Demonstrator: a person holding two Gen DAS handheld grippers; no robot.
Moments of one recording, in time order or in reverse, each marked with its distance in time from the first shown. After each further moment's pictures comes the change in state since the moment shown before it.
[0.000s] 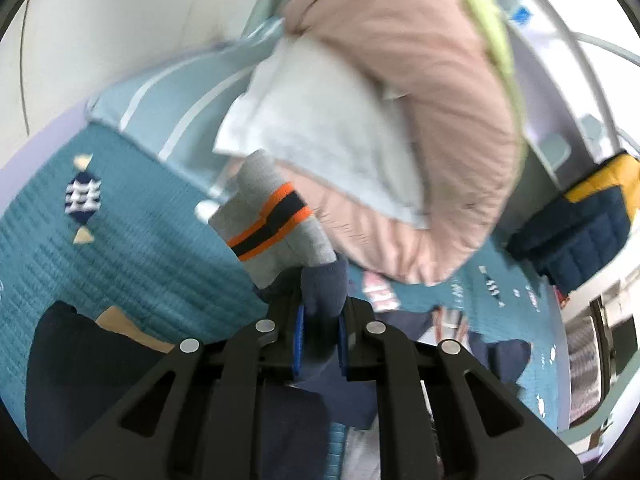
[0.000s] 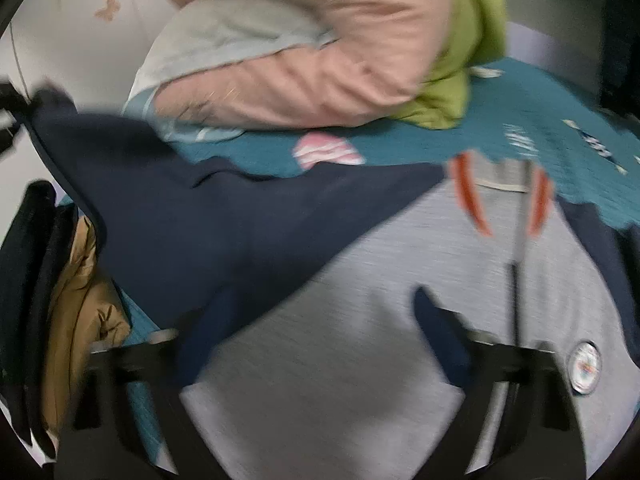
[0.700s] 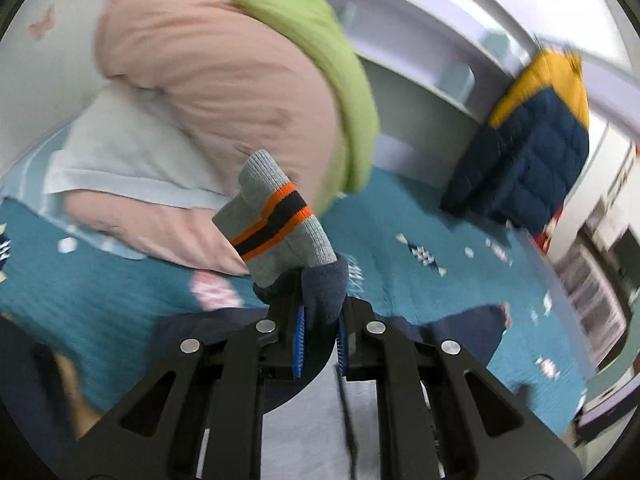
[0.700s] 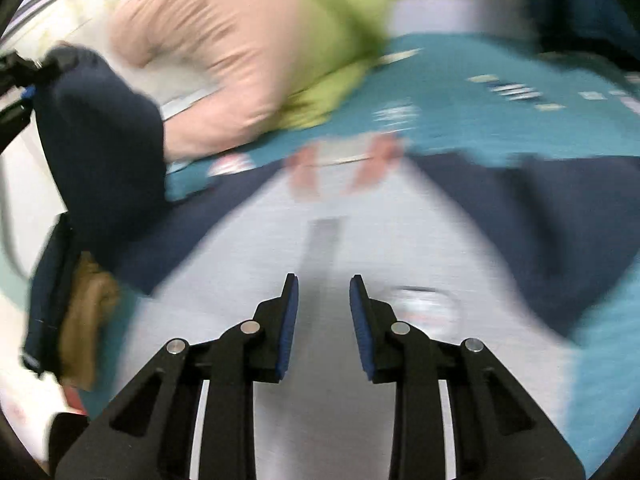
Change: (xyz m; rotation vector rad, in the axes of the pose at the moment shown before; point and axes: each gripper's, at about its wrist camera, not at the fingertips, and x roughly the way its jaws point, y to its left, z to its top) left arm 0.075 -0.273 -0.114 0.299 -0.049 -0.085; right arm -0.141 -0.231 -0.069 0.214 -0.117 -0.075
